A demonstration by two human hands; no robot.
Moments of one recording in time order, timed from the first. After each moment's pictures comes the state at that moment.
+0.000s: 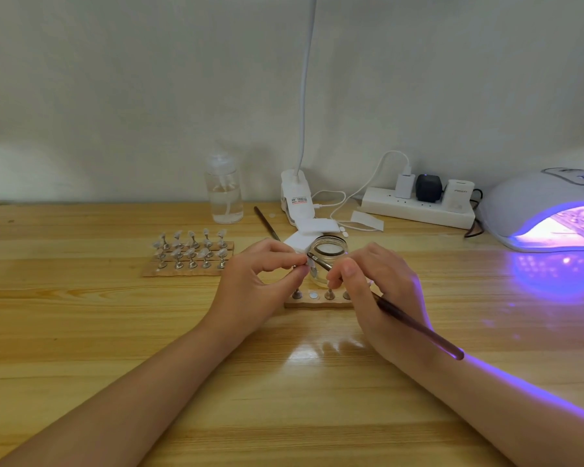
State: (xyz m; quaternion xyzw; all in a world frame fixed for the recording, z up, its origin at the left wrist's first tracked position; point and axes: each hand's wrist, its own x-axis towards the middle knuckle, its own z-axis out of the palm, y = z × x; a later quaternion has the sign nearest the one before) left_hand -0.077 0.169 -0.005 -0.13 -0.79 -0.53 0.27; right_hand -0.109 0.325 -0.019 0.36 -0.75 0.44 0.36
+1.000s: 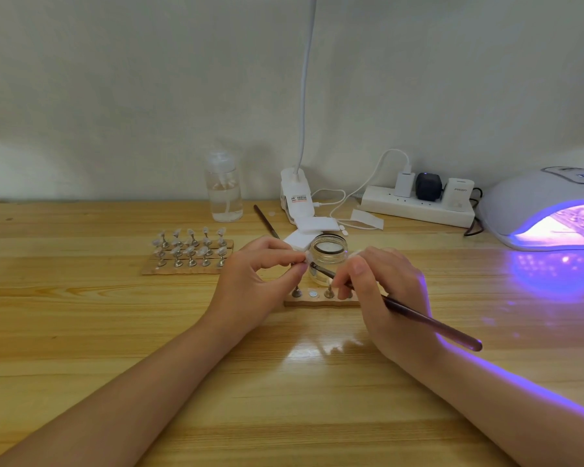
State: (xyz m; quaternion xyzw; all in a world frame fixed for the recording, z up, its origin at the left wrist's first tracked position) left_hand -0.078 0.167 -0.006 -0.10 -0.81 -0.51 0.27; right_hand -0.108 0.328 -0.019 0.36 -0.73 0.46 0.35
